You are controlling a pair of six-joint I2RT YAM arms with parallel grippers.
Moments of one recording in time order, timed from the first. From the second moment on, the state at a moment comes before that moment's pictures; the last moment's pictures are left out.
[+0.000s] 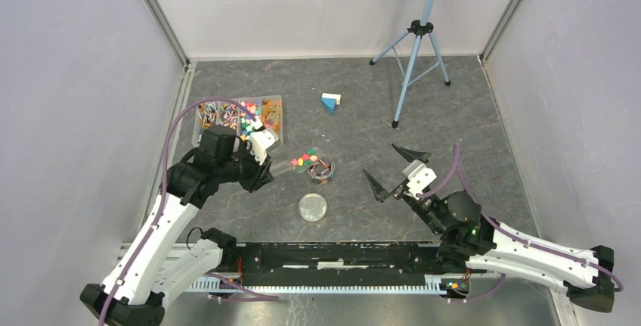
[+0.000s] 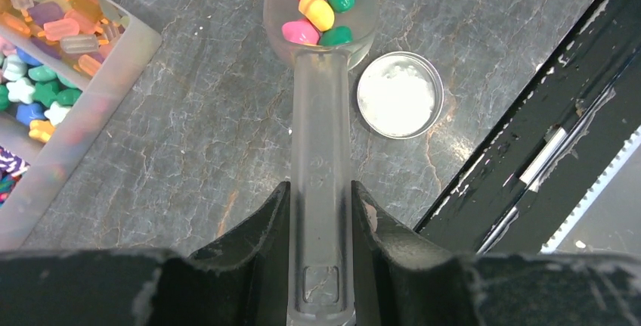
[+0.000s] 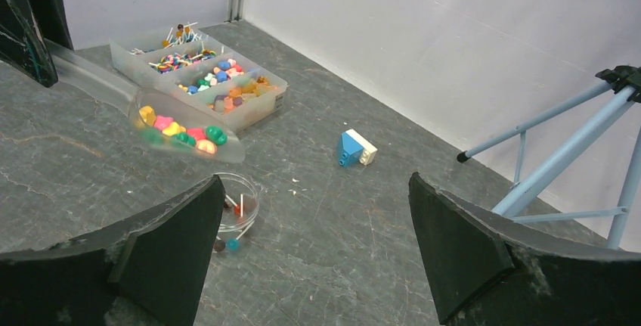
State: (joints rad) left arm -0.38 0.79 0.91 -0.89 0.39 0.31; right arm 1.20 0.45 0.35 0.30 0.47 -0.35
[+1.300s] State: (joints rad) left arm -0.59 1.12 1.15 -1.12 0.16 0.25; right arm 1.20 0.46 0.35 0.31 0.45 -0.33
